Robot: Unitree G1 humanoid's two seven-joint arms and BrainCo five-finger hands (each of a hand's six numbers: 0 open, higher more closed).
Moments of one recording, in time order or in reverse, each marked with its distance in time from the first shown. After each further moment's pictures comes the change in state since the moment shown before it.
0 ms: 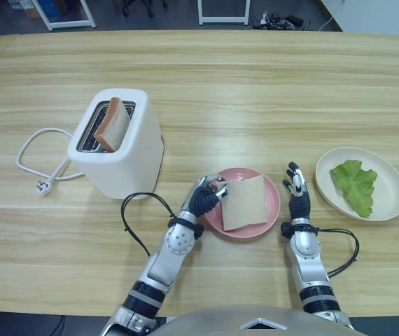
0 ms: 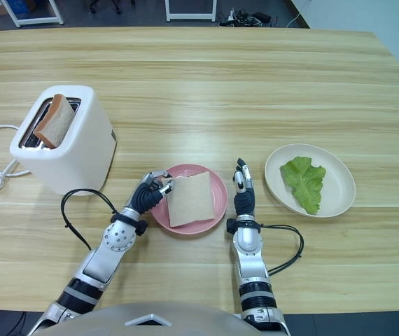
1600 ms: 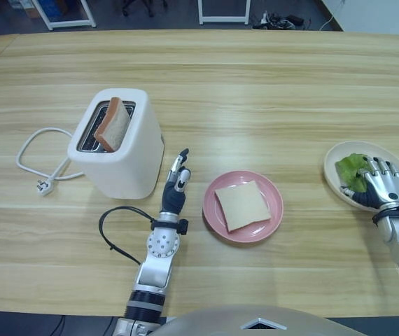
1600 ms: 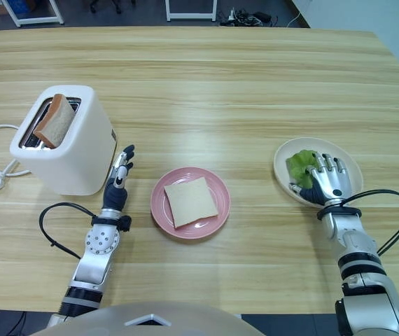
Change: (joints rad) left arm 0.076 -0.145 0.238 0.018 -0.205 -0.195 0.048; right arm -0.266 -0.772 0.155 0.441 -0.924 0.203 -0.333
